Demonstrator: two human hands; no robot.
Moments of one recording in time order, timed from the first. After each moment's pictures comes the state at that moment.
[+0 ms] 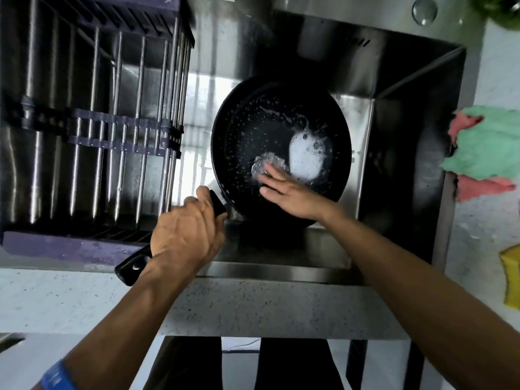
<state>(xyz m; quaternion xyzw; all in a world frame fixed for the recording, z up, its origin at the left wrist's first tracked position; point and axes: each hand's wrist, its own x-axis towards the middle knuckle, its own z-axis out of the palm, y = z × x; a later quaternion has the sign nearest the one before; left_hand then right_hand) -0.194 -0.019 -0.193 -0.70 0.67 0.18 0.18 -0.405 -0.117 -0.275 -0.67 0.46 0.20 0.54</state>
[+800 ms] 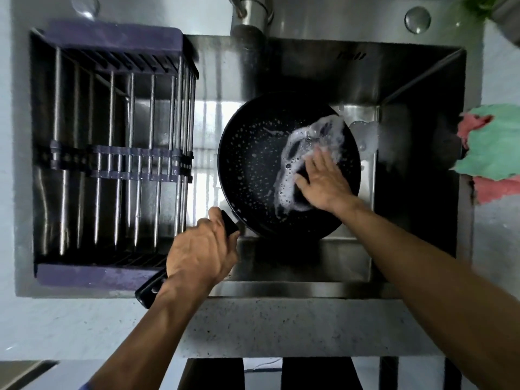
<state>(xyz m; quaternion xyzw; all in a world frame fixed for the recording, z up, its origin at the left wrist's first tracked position) -0.190 -0.022 -0.190 -0.67 0.69 0.17 0.20 -0.423 -0.157 -0.296 -0.69 0.61 0.25 0.32</state>
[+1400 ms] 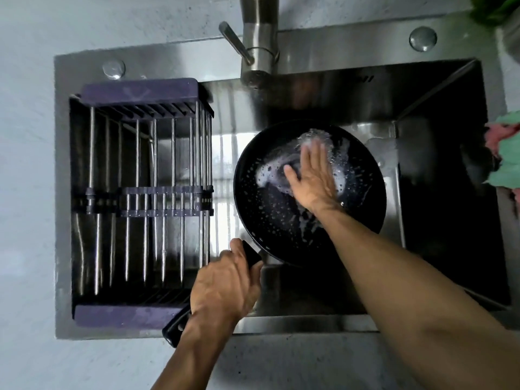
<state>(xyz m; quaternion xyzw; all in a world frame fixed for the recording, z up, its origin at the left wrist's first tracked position) -0.186 -0.023 -0.194 -0.67 0.68 0.20 0.20 -0.349 -0.179 -0.324 -0.67 0.65 0.05 0.36</state>
